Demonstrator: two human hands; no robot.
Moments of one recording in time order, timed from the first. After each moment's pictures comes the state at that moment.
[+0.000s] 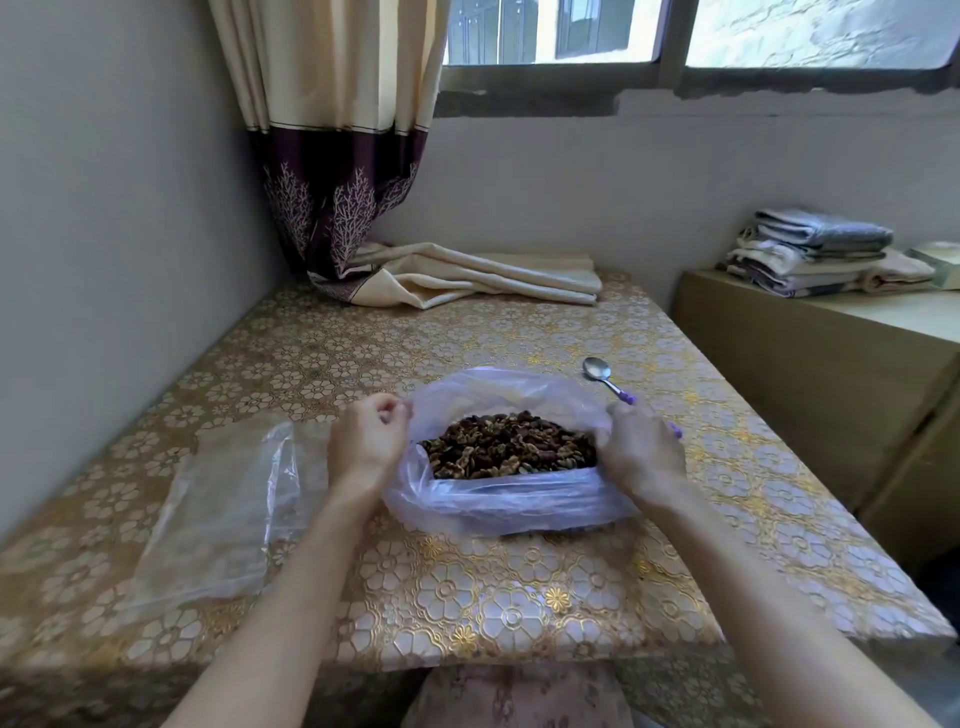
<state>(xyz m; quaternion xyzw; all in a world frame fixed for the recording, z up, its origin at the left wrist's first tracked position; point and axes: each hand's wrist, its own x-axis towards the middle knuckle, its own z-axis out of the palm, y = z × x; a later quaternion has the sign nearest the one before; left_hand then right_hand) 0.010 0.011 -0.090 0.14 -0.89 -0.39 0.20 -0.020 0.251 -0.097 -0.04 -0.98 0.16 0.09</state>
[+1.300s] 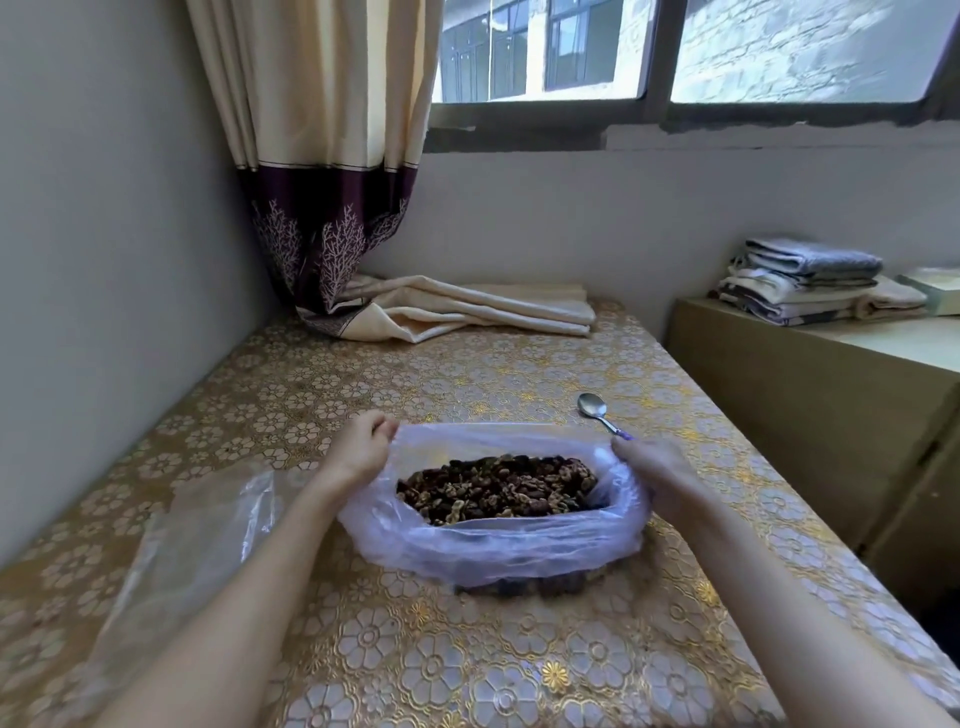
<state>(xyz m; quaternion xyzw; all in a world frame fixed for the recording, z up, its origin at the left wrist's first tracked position) -0.058 -0.017 -0.092 0.07 -0.91 -0.39 0.09 -0.072 0.282 -0.102 -0.17 -0.77 0.61 -0.04</state>
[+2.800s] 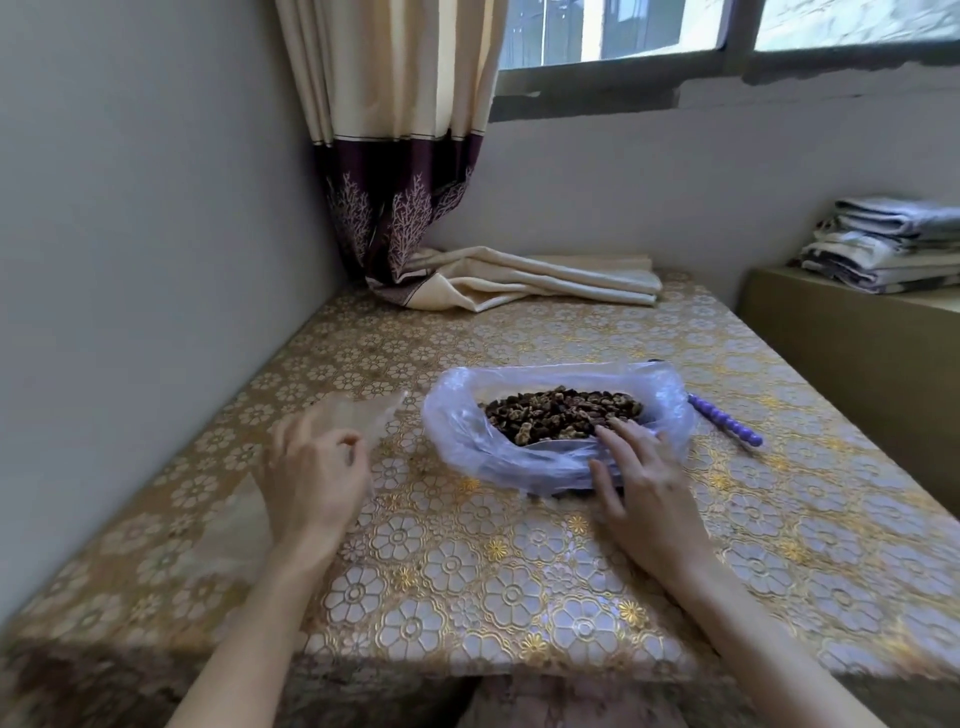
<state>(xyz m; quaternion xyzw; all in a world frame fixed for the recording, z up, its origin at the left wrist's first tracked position) 0.054 -0.072 -0.109 0.19 -0.92 -0.12 0.31 0.011 0.211 -0.147 0.17 -0.92 0.24 0.25</state>
